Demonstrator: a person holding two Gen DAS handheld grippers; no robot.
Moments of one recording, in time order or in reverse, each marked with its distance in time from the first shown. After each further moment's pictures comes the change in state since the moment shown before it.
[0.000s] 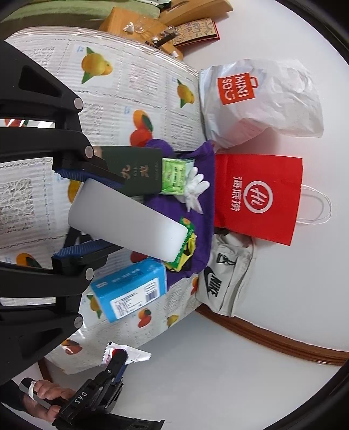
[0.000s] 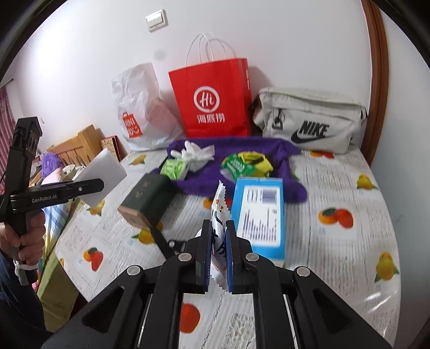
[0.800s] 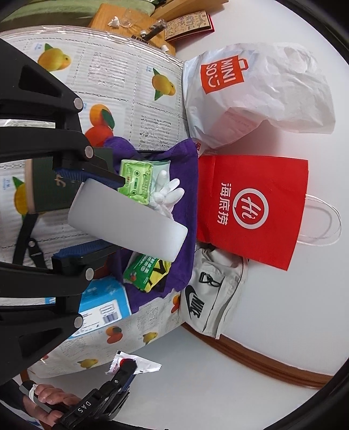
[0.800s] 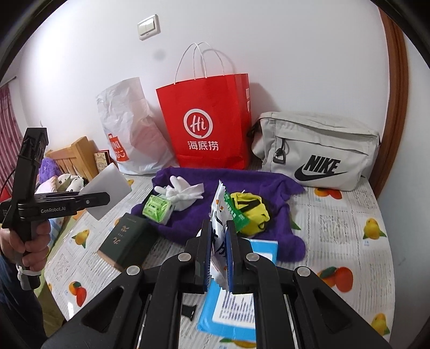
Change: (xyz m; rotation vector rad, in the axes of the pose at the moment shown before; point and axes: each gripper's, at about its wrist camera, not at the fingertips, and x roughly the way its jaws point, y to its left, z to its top) left arm 0.072 0.016 0.074 -0.043 0.028 0.021; right arm 0.059 -0.025 0.080 -0.036 -0.039 0.003
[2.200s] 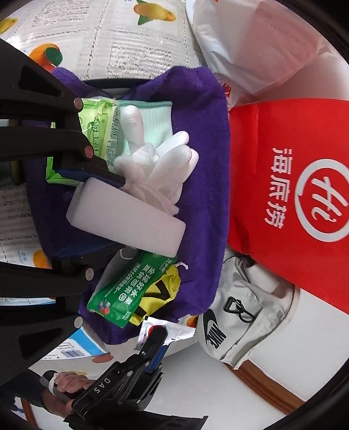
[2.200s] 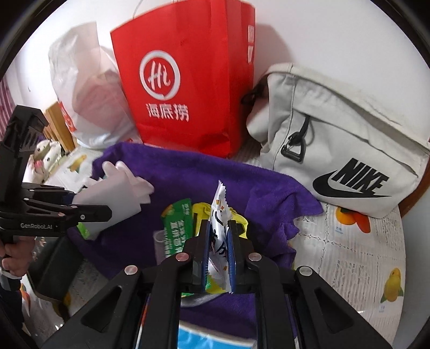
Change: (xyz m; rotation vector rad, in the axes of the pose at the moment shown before) left arm 0.174 -0.002 0.041 -0.012 0.241 -0.089; right arm 0.185 -0.046 0.045 -0.116 0.202 -0.033
